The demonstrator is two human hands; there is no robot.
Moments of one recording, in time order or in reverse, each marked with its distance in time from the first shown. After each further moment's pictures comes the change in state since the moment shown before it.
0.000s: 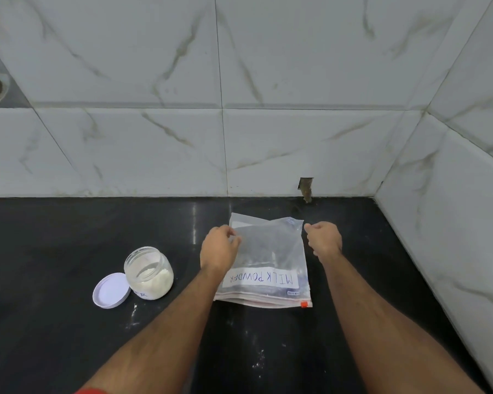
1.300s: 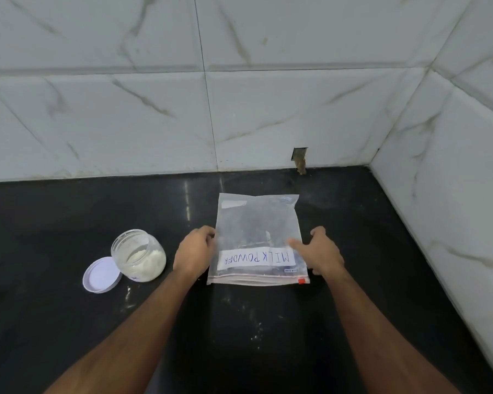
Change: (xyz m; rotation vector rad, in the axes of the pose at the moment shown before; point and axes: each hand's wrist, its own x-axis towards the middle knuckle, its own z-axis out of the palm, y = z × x) left_hand -0.021 -0.063 -0.004 0.161 -0.164 0.006; right_hand -0.060 0.054 -0.005 -0.292 -0.245 0.009
